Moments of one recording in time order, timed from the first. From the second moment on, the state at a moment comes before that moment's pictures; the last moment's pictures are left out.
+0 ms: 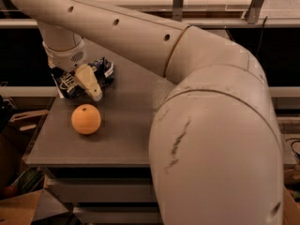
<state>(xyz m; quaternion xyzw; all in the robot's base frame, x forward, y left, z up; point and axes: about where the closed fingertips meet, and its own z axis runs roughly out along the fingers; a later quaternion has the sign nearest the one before) 0.597 0.207 0.842 -0.94 0.32 -0.05 0.08</state>
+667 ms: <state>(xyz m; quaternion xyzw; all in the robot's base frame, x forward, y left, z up) 0.620 0.200 0.838 -0.94 0.32 -0.06 0.08</state>
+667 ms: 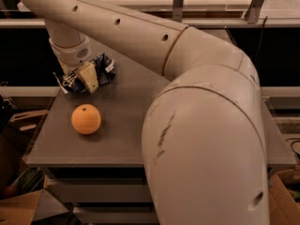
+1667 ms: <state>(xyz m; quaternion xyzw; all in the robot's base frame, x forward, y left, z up) 0.644 0.198 0.905 -0.94 0.31 -0.11 0.11</state>
